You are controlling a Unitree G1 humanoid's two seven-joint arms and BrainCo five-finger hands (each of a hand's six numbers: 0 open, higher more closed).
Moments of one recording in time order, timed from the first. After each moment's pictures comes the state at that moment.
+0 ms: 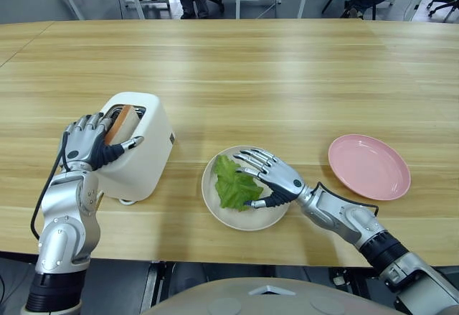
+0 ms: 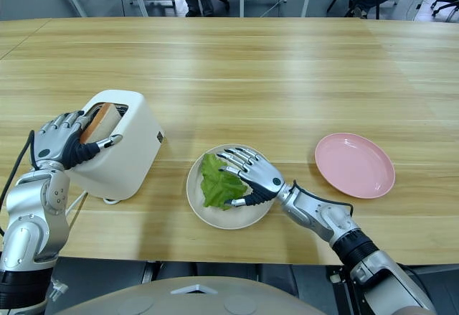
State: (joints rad) left arm 0.11 0.54 0.15 -0.38 1.06 0.30 -0.28; right arm -0.16 -0.57 0.53 0.21 -0.99 -0.59 -0.44
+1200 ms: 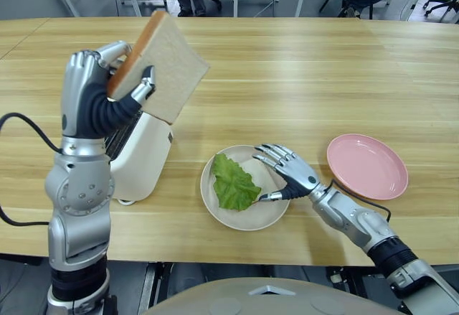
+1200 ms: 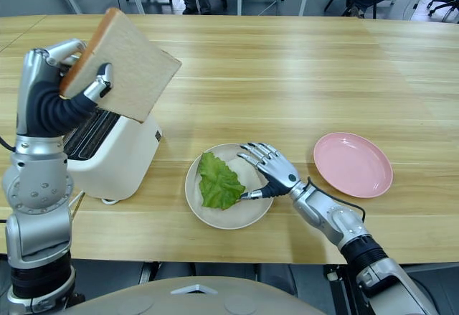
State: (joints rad) left arm -0.05 0.36 0.19 -0.71 0.53 -0.02 -0.03; right arm -0.13 -0.56 0.46 0.30 -0.99 -0.50 -0.42
